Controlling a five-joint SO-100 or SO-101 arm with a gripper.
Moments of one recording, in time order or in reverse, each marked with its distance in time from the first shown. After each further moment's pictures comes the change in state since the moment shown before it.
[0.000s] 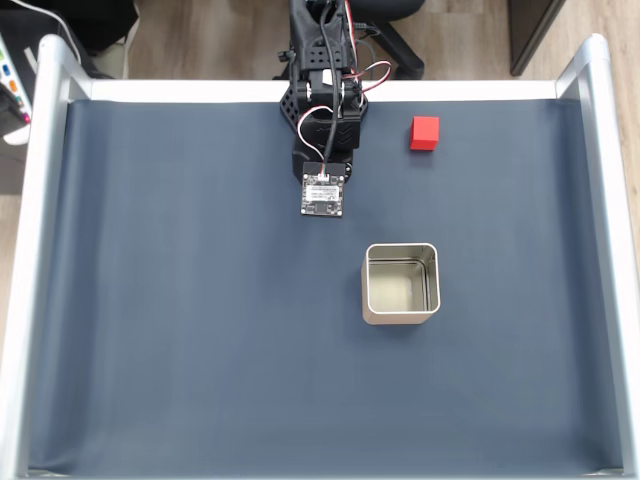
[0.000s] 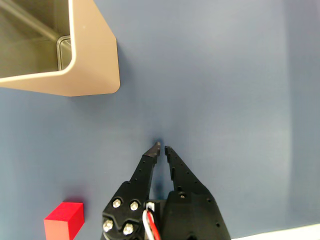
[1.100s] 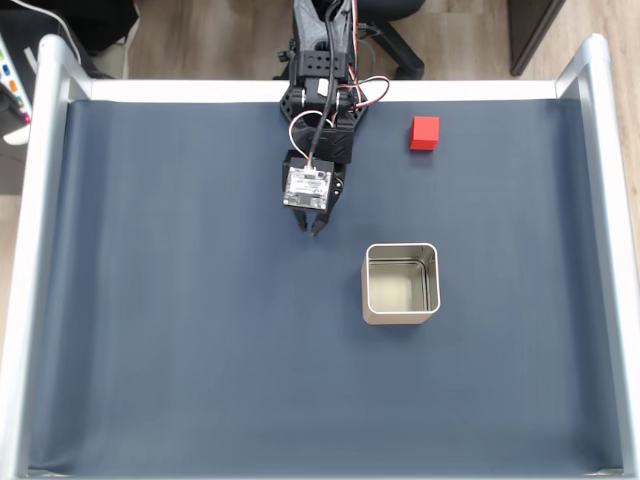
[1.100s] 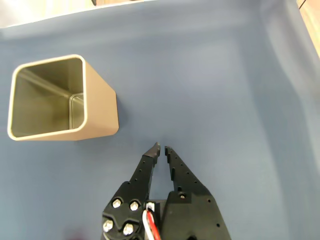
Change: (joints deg) arm 5.4 -12.1 -5.5 -24.9 -0.6
